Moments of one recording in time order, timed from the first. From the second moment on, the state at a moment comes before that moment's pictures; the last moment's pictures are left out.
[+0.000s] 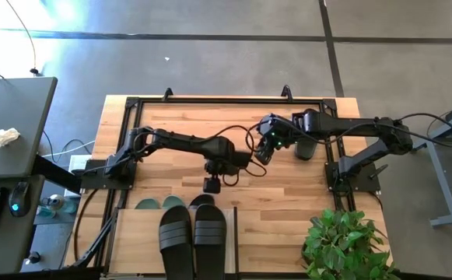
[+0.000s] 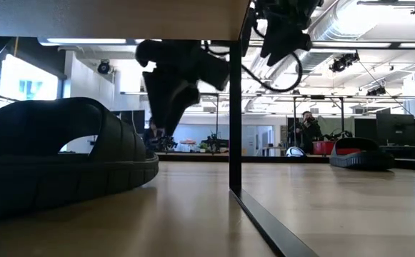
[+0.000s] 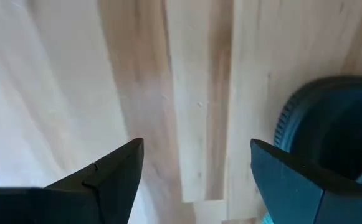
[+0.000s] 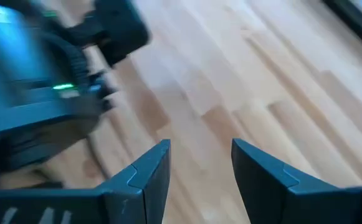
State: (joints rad) left arm 0.11 2.16 1.81 -1.36 0.03 0.07; right arm -0.09 1.42 1.33 -0.89 0.15 0.46
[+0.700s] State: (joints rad) left arm 0.14 2.16 1.97 -1.32 0.02 -0.01; right arm -0.11 1.36 1.33 -0.96 0.46 0.56
